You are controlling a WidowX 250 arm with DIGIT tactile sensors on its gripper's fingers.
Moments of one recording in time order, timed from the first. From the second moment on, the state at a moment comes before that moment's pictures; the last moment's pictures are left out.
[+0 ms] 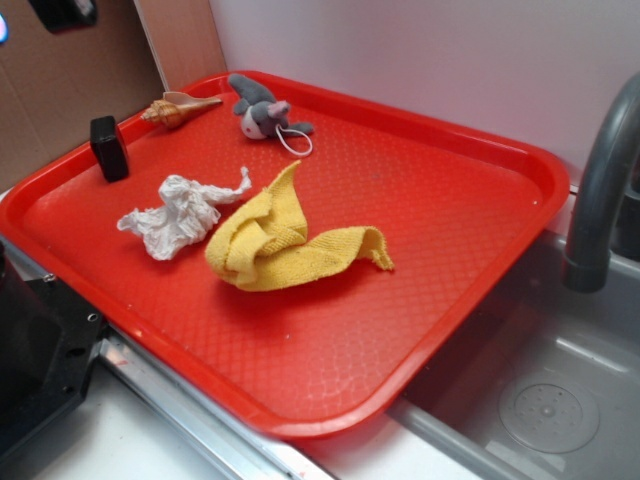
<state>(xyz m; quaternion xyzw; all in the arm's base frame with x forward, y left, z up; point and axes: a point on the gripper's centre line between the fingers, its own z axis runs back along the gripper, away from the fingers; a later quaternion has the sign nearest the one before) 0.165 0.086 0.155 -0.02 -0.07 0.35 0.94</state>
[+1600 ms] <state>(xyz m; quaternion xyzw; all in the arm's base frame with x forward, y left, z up) 0.215 0.154 0.072 0.02 -0.02 0.42 0.91</state>
